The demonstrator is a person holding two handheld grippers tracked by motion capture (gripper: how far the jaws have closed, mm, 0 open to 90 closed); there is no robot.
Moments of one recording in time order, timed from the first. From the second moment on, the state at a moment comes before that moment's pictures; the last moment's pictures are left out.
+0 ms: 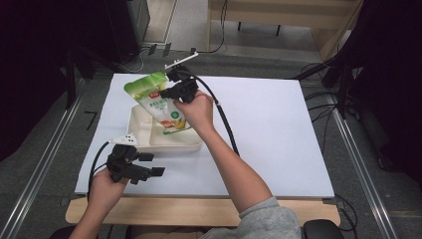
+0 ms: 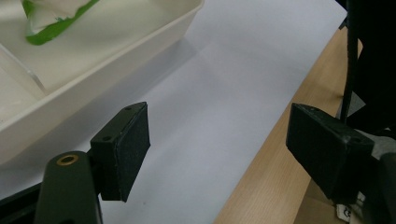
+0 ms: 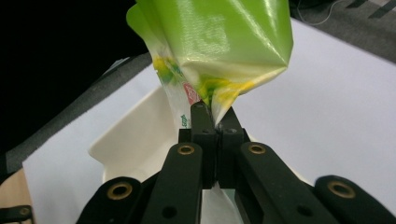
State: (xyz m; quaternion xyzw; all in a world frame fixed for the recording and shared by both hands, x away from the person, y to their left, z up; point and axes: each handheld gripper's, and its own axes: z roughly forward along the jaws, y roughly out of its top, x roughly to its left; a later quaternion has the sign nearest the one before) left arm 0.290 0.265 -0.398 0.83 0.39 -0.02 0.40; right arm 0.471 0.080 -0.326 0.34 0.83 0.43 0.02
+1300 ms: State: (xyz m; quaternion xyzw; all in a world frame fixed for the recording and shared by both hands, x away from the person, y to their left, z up) left arm 0.292 0.263 -0.402 0.83 0.40 -0.03 0.39; right arm 0.468 -0.022 -0.356 0.35 0.83 0.44 0.02
